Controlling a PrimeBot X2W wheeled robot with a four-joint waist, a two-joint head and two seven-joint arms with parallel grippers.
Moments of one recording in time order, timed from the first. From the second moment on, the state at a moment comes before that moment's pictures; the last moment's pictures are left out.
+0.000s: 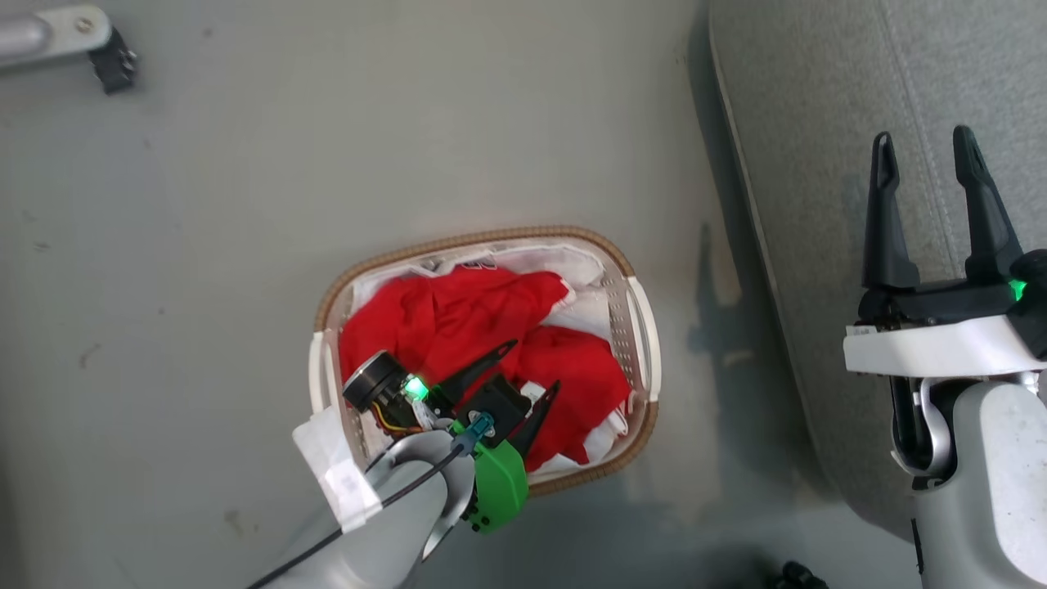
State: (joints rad) left arm -0.59 0.05 -0.83 0.82 -0.14 -0.13 -0.26; right arm -0.32 -0.05 -0.08 -0.06 0.14 0.13 -0.26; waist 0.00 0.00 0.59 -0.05
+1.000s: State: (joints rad) left arm -0.92 0.05 -1.15 1.27 -0.17 -0.09 -0.19; right arm -0.40 -0.05 0.06 -0.11 0.33 0.13 -0.26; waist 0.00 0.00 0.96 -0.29
